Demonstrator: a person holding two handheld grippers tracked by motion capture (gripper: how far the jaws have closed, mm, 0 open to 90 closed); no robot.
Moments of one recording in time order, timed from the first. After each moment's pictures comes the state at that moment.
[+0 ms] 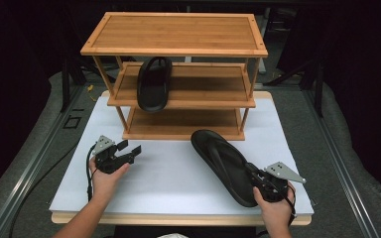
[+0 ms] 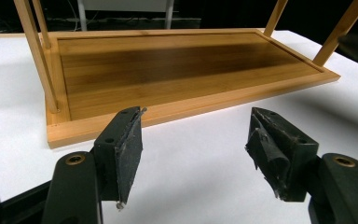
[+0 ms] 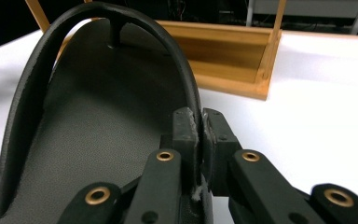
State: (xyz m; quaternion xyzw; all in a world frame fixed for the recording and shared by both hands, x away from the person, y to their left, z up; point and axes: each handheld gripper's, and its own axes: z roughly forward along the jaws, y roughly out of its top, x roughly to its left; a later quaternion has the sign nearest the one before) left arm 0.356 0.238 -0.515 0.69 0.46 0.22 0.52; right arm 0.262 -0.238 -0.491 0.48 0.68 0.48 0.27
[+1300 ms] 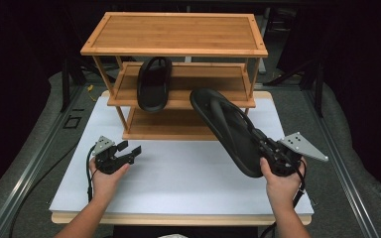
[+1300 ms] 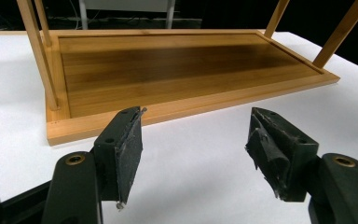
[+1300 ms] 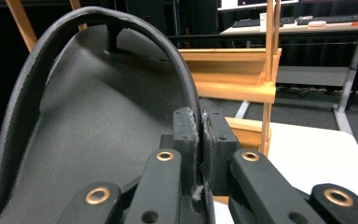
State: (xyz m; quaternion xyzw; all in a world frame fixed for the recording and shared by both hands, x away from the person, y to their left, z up) left arm 0.355 0.238 -0.515 0.69 0.46 0.22 0.52; right arm 0.288 -0.237 -0.402 0.45 0.62 0.56 0.32
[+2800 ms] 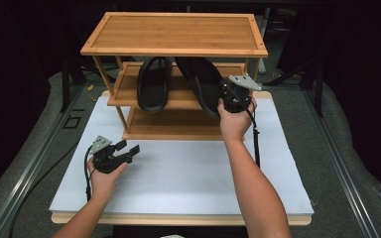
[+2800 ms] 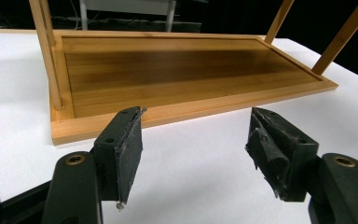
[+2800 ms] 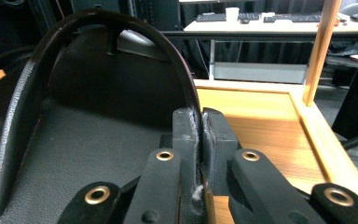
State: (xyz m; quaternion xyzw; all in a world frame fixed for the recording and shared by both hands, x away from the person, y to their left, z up) left arm 0.357 0.244 -0.516 0.68 0.47 0.21 0.52; right arm 0.452 -0.144 -0.376 0.51 0.60 0.50 0.37
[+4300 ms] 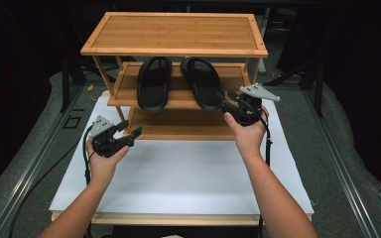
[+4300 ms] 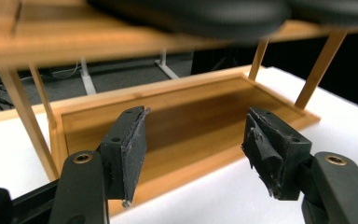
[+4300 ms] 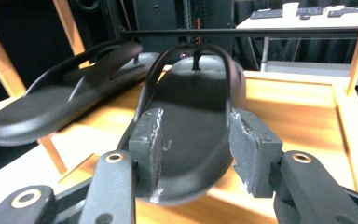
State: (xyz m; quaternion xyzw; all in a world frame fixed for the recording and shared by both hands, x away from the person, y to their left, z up) left arm 0.374 0.225 -0.438 0.68 0.41 0.26 0.54; right arm 0.404 -0.171 -0.371 0.44 0.65 0.55 0.29
